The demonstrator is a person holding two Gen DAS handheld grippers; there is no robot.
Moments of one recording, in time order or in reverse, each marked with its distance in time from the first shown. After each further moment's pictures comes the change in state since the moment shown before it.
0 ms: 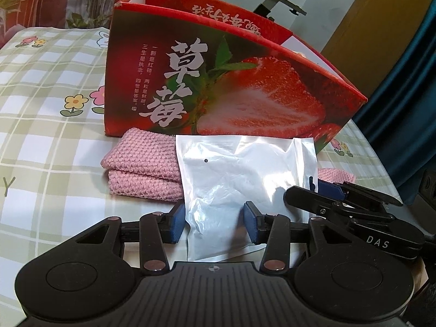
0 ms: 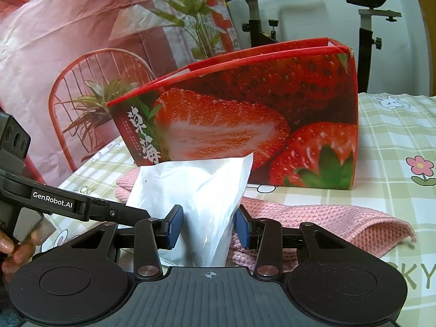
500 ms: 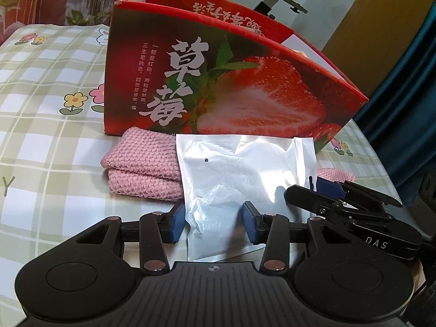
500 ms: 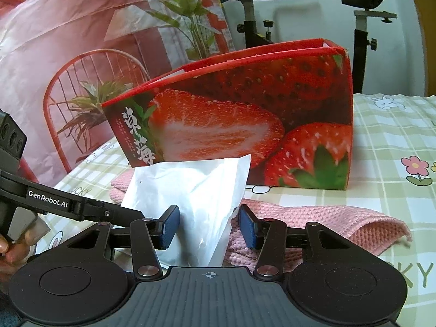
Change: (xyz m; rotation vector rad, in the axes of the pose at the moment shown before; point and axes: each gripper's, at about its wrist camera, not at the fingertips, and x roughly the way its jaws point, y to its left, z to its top) left arm 0.003 -0.002 0.001 -0.009 0.006 0.000; right arm 0.000 0.001 0.000 0.002 -0.004 -0.025
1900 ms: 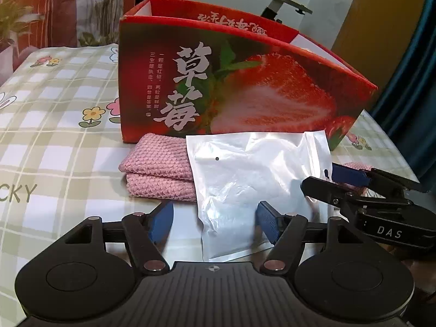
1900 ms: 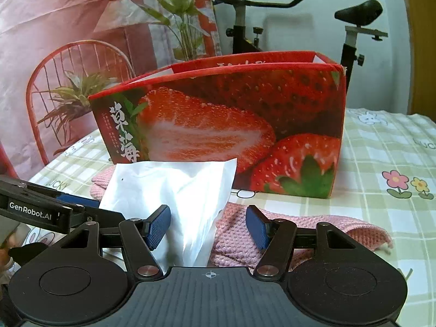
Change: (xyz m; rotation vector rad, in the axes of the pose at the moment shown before) left arm -0.018 -0.003 -0.020 0.065 -0.063 0.120; right arm 0.000 0.016 -0.003 -0.067 -0.011 -0.132
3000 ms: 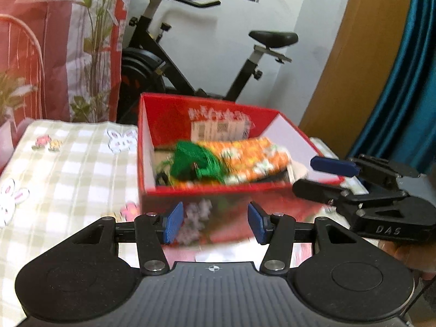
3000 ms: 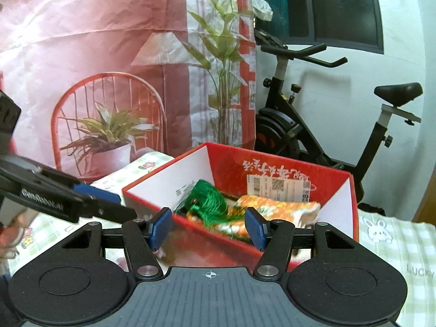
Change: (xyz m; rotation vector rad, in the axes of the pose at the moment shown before) left arm -0.067 0.003 0.096 0.062 -0.142 -0.071; right arm -0.025 0.044 0.132 -0.206 -0.104 0.051
